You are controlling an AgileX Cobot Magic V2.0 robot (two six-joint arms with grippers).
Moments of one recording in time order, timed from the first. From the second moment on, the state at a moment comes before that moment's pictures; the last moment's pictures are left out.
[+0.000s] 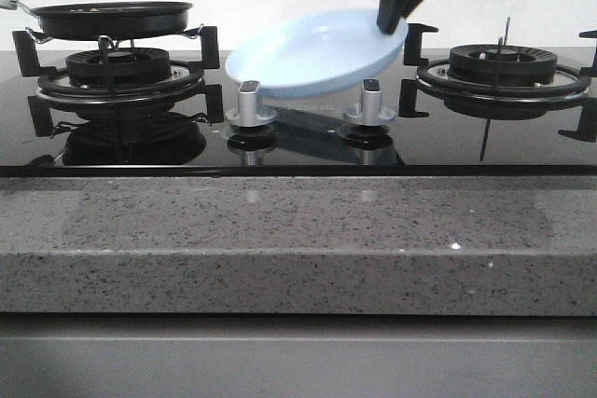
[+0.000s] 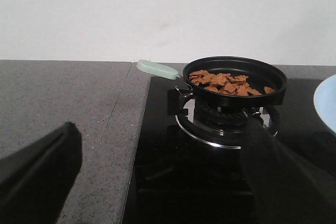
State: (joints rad) left arm -0.01 0.47 -0.45 -0.02 0.15 0.00; right arm 0.27 2.20 -2.35 0.13 1.25 -0.03
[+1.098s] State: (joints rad) left arm -0.01 0.47 -0.45 -0.02 0.15 0.00; right arm 0.34 1.67 -1.47 0.28 0.87 -0.06
